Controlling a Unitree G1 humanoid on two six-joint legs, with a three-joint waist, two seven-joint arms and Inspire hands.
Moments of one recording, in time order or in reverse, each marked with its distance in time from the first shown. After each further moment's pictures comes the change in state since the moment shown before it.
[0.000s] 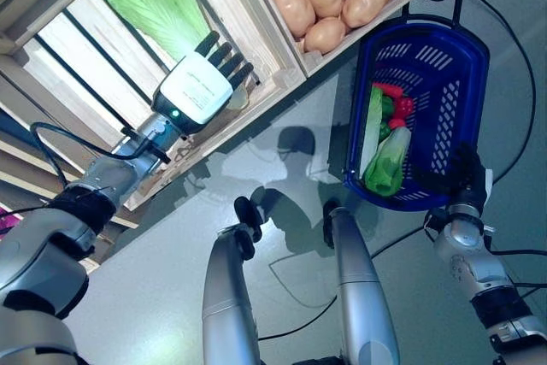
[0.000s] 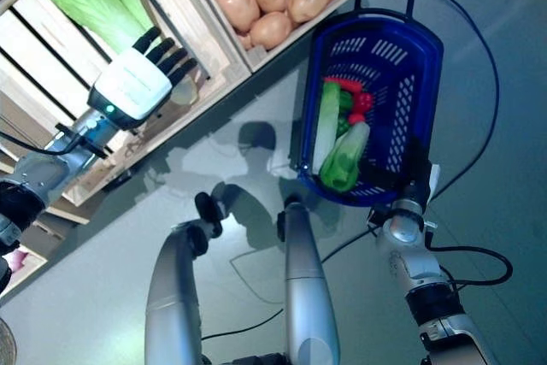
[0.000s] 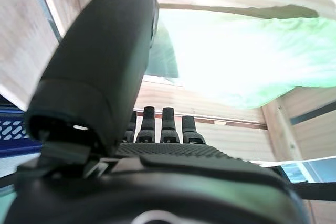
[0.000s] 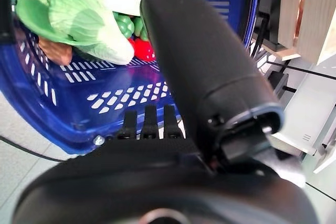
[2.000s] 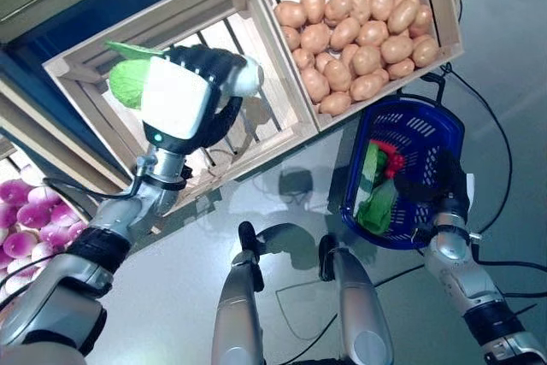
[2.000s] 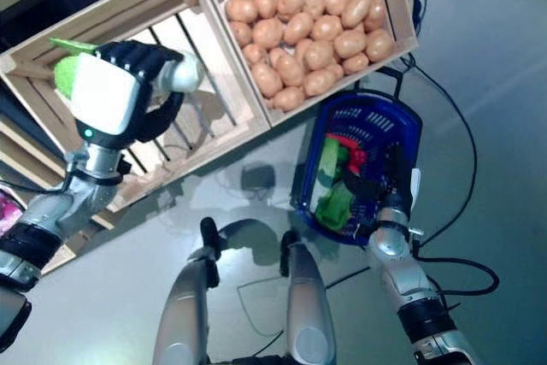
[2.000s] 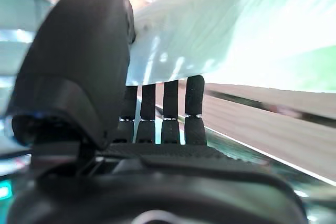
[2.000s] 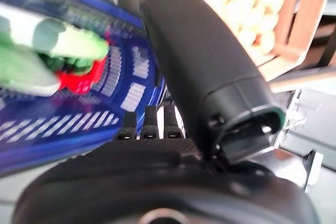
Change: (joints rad) left arm 0.440 -0.155 0.512 -0.324 -0.332 -0.266 0.302; right arm 0.102 0.064 0.005 -0.140 -0.126 0.020 0.042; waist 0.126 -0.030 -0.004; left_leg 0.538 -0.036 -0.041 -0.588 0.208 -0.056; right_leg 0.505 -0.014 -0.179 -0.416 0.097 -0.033
